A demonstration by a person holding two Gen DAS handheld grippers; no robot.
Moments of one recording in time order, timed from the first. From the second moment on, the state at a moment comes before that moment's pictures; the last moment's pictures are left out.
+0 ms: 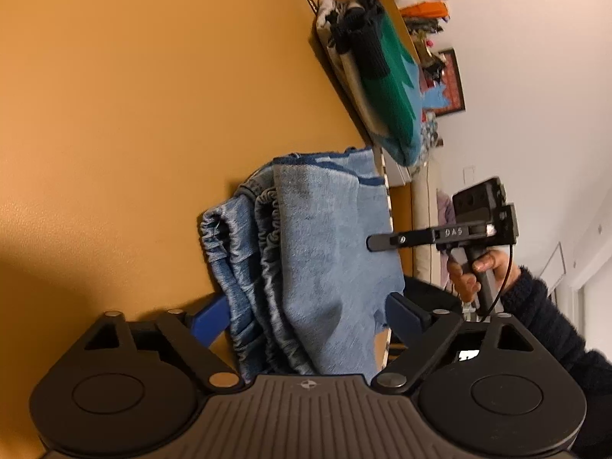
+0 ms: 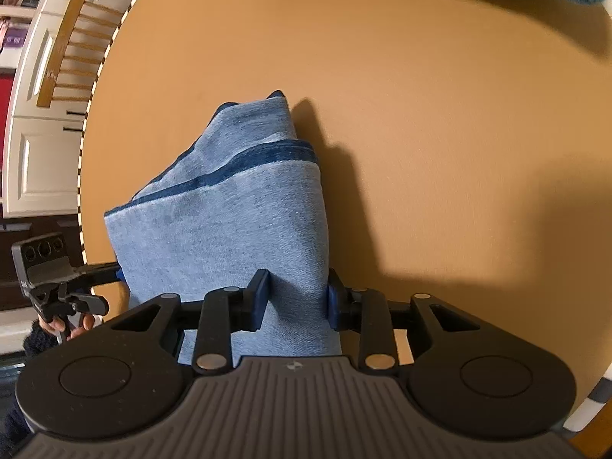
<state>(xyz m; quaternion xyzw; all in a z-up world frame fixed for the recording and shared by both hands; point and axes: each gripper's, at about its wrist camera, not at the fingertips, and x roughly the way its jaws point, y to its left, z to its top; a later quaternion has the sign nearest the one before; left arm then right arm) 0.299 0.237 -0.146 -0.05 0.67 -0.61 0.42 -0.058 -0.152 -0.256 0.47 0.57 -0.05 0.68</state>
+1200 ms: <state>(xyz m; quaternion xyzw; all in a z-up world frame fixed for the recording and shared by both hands) 0.228 0.214 -0.064 0.08 0.59 -0.56 0.57 -0.083 -0.139 -0.221 0.42 0.52 -0.05 0.74</state>
